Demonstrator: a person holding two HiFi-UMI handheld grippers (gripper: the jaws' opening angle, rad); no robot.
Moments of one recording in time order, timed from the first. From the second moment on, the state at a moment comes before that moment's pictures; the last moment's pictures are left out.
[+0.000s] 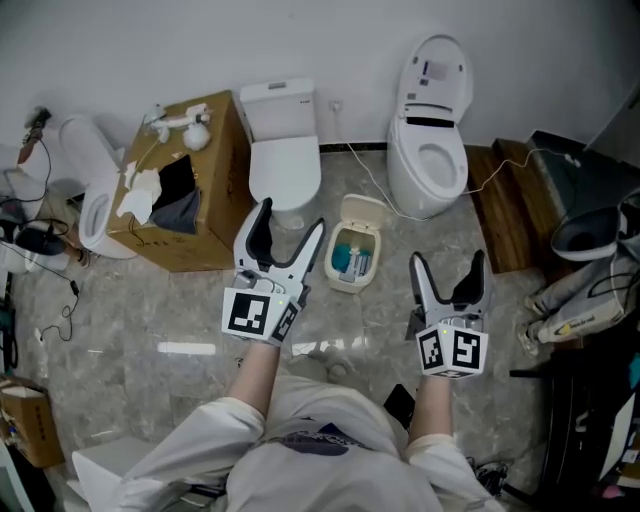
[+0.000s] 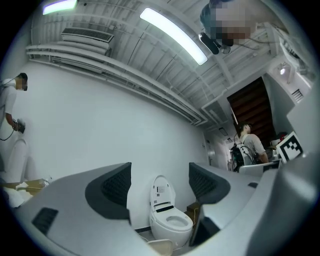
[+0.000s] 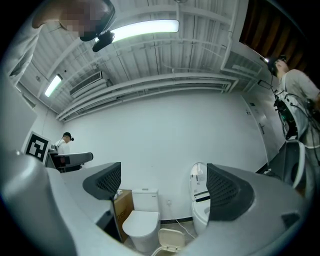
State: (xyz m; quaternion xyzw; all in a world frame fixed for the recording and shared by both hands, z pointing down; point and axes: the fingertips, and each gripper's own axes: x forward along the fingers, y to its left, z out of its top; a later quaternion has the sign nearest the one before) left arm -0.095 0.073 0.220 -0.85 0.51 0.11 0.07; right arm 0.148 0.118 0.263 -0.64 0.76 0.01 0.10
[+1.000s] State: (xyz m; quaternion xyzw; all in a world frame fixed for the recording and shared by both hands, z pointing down) left arm -0.113 -0.129 0.222 -0.87 0.47 0.11 0.06; right arm 0.134 -0.051 0.273 -0.70 0.71 0.01 0.09
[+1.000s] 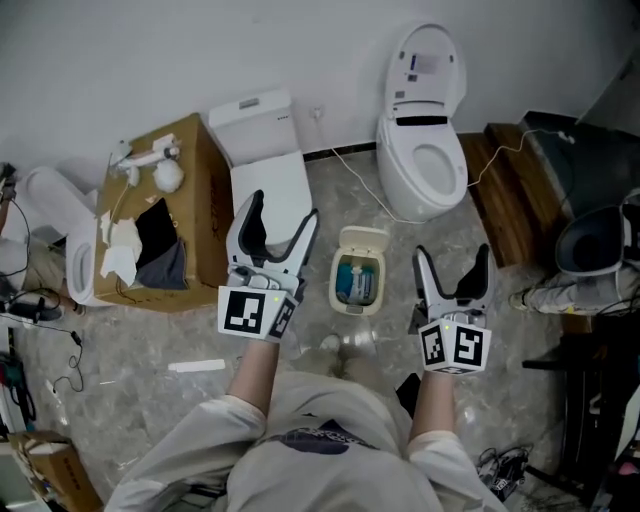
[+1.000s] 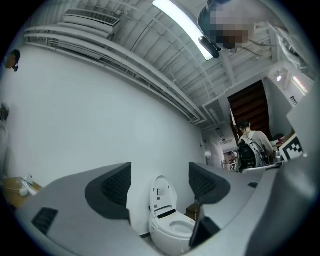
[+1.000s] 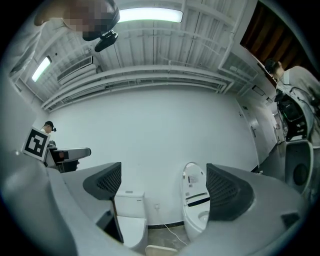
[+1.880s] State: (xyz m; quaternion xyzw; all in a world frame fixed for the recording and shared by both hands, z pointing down) left arm -0.085 -0.189 0.257 -0.85 0.52 0.07 0.05; right arm 0.086 -0.201 0.462 -0.40 0.88 -0.04 -0.26
